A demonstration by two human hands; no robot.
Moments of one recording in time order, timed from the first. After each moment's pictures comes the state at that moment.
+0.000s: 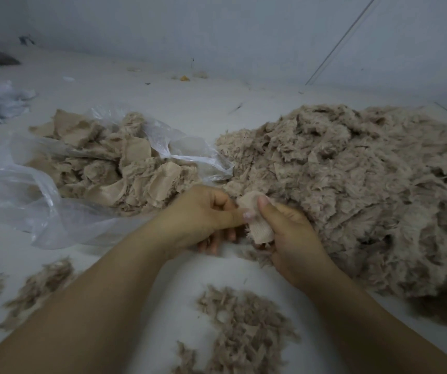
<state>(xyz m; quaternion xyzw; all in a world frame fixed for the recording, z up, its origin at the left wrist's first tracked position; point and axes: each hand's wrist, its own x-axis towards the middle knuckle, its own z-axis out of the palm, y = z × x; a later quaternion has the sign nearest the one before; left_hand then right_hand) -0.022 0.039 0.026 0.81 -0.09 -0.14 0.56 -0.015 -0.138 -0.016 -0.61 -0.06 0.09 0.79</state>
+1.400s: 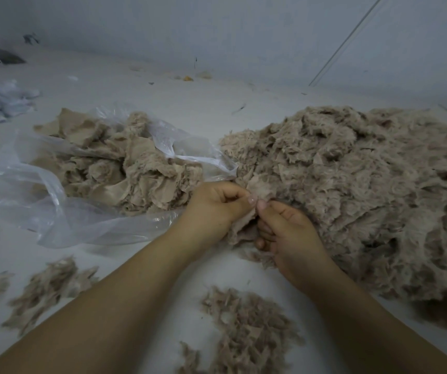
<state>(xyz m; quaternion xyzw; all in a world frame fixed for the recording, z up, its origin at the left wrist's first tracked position) -0.018 0.010 0.015 0.71 -0.05 0.04 0.70 -0.015 -0.135 -0.016 -0.60 -0.09 0.11 0.79</state>
